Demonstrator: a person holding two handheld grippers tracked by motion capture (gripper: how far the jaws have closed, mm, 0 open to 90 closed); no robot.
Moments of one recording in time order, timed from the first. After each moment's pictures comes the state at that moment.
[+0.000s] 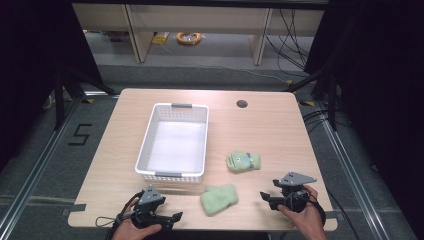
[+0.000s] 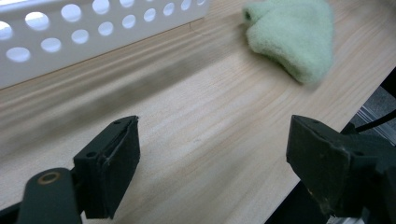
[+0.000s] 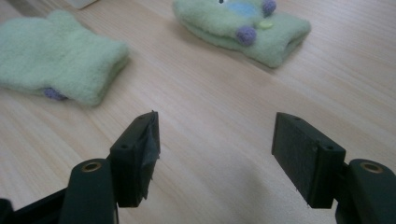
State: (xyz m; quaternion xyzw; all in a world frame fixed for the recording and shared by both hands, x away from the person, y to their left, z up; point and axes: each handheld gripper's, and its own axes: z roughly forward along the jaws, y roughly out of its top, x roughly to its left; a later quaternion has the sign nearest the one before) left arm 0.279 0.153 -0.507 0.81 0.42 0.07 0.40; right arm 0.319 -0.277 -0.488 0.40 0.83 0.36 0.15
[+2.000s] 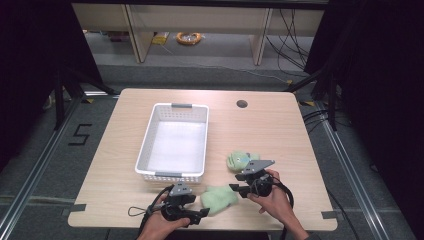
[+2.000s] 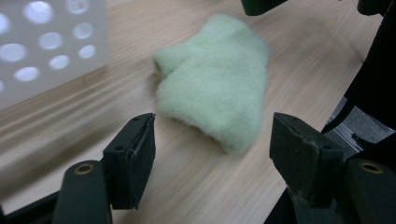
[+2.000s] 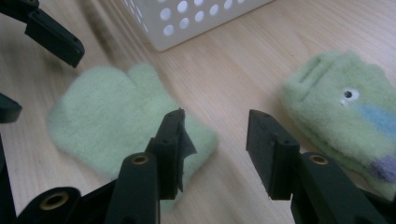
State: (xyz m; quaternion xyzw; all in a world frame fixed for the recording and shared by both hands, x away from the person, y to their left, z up) left arm 0.297 0.075 -0.502 0.82 0.39 0.02 0.42; right arm 0.360 -0.189 -0.480 0.28 0.88 0.36 0.09
